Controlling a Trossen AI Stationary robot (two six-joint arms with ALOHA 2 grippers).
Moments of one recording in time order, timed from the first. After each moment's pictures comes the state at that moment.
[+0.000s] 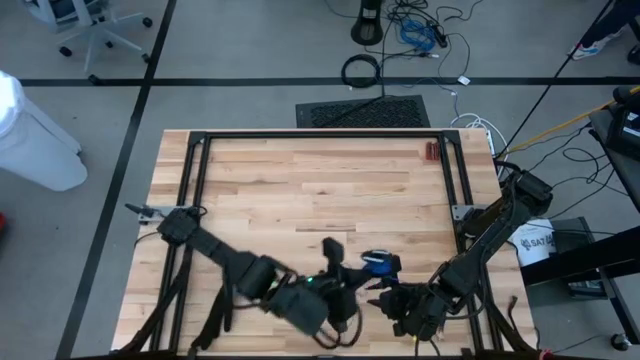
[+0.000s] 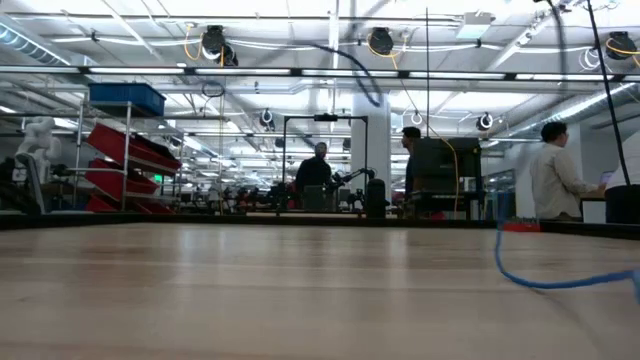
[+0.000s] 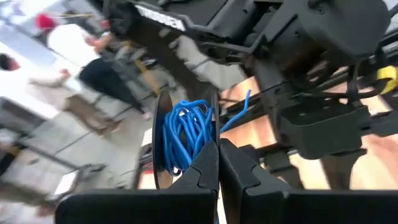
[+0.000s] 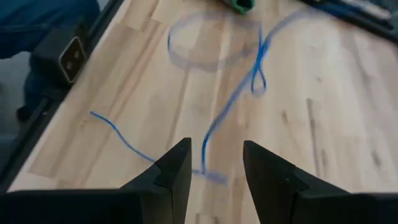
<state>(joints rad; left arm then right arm) -0.54 2.11 2.31 -0.61 -0.80 0.34 0.82 1.56 1.08 -0.41 0.66 0.32</state>
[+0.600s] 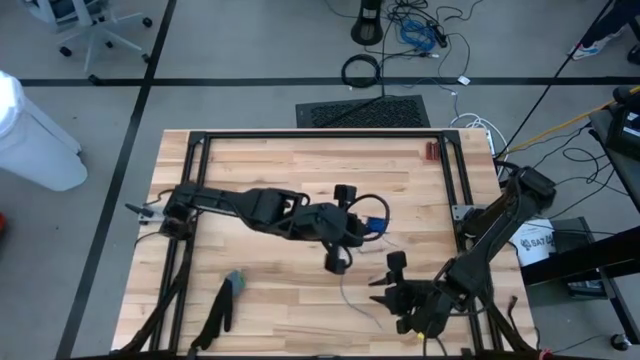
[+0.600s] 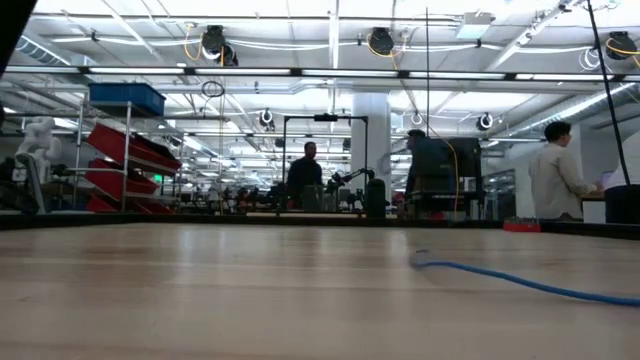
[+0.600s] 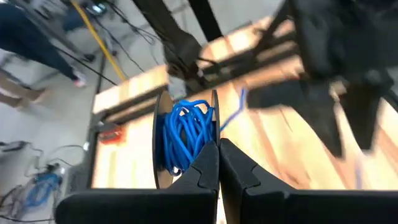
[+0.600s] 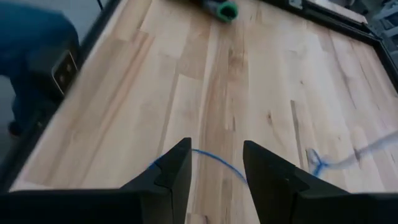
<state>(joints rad) -0.26 2.01 2.30 -0.87 -0.30 0.27 0.83 1.50 1.08 -0.45 0.71 0.37</state>
